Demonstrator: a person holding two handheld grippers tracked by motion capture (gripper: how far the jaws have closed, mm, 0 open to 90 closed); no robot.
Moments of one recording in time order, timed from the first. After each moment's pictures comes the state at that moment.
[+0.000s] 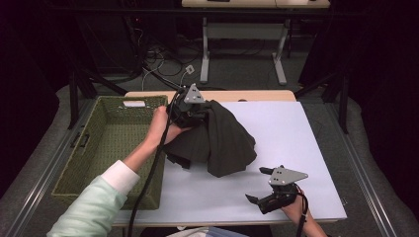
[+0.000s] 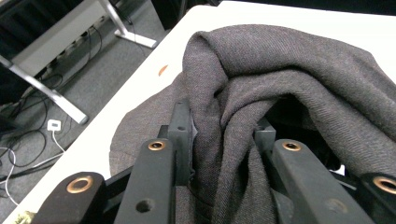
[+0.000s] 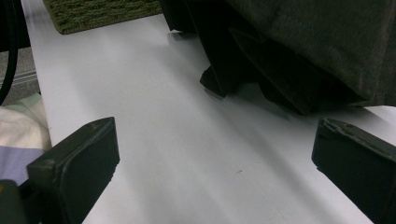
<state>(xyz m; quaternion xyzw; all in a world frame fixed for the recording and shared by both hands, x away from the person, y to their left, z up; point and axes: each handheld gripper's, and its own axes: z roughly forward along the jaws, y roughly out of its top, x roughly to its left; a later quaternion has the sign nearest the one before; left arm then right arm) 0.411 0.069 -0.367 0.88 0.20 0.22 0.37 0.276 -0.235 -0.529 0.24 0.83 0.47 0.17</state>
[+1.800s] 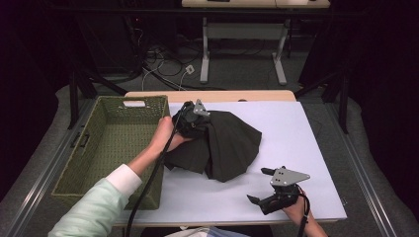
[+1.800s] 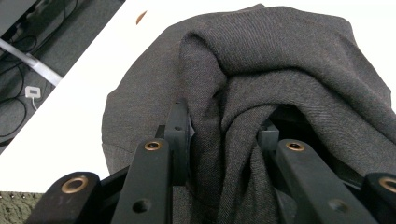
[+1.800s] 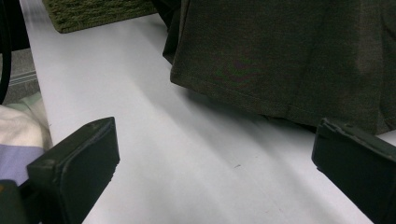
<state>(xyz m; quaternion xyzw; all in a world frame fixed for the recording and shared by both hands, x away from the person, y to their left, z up) 0.422 0.061 -0.414 0.91 0.21 0.18 0.31 0.274 -0.239 -0.529 0.25 0.83 0.47 0.17</state>
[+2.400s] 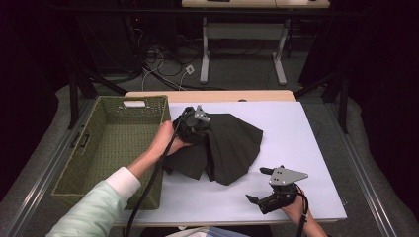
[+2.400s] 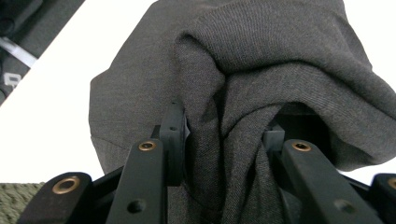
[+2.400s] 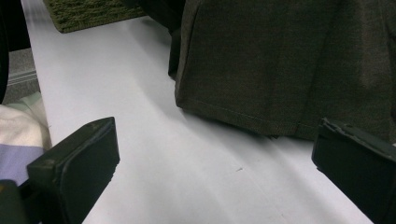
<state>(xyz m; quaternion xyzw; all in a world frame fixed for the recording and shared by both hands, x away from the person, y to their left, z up) 0.422 0.063 -0.432 0.92 0.21 0.15 0.29 0.276 -0.236 -0.530 0.24 0.83 0.47 0.16</state>
